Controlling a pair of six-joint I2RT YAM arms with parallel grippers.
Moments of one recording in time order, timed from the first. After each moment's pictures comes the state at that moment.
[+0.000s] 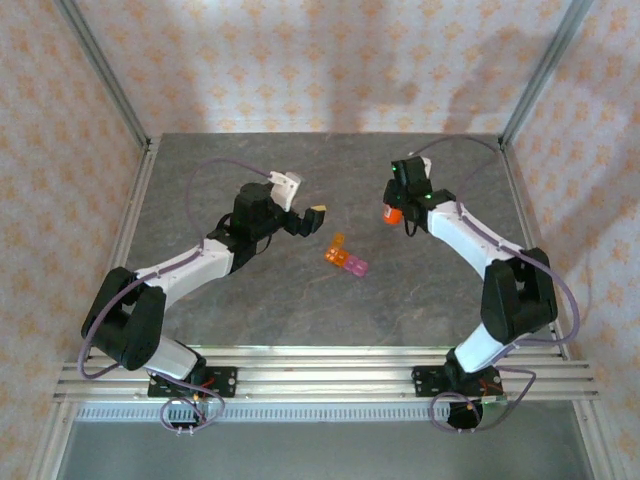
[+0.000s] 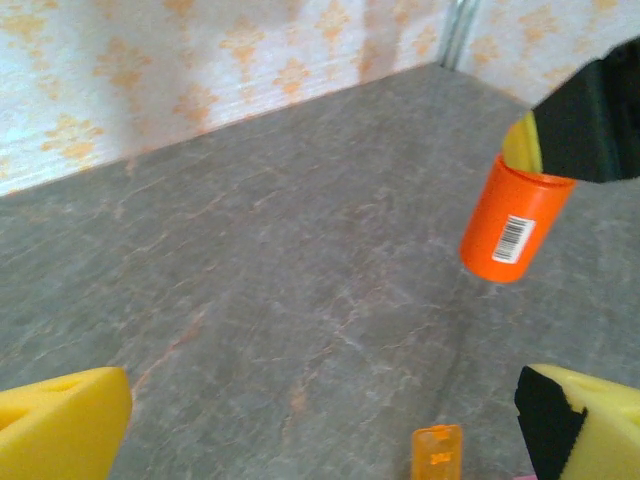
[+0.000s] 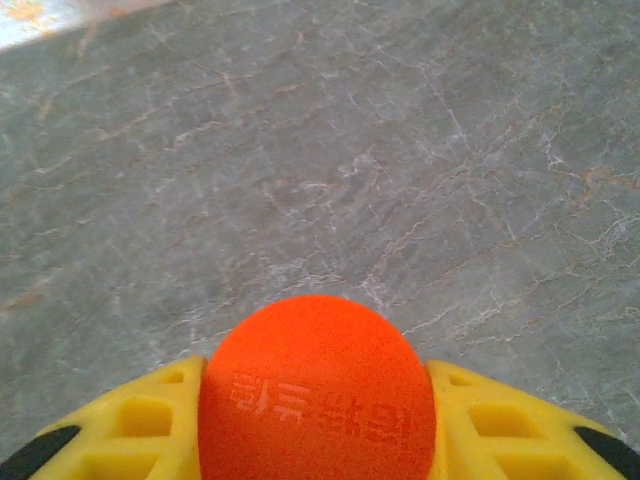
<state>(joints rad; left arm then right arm) -0.45 1.47 0.86 0.27 0.14 -0.02 0.35 1.61 1.17 -0.37 0.27 0.50</state>
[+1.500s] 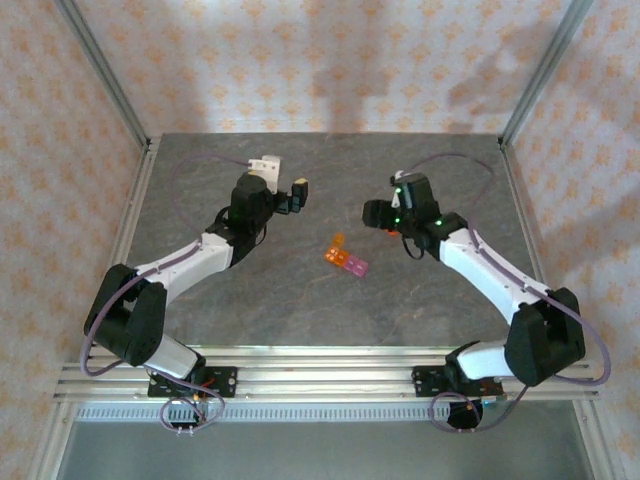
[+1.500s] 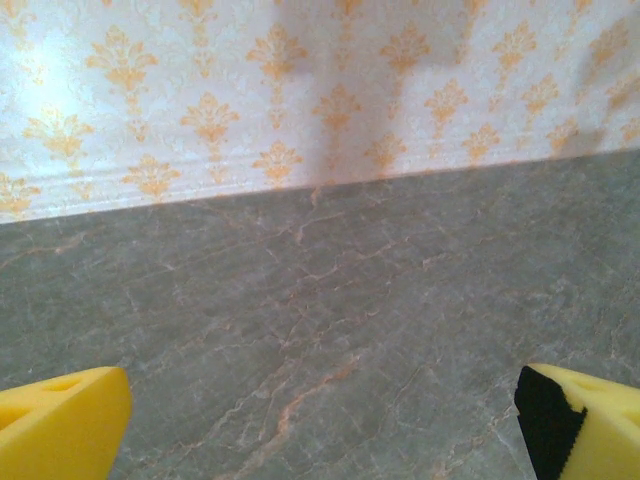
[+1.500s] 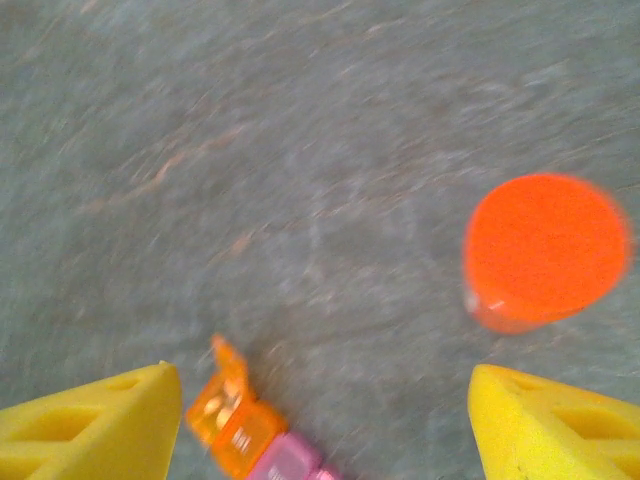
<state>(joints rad) -0.42 1.50 0.93 0.29 -0.18 -0.13 0.47 1.35 1.01 -0.41 -0.02 0.41</state>
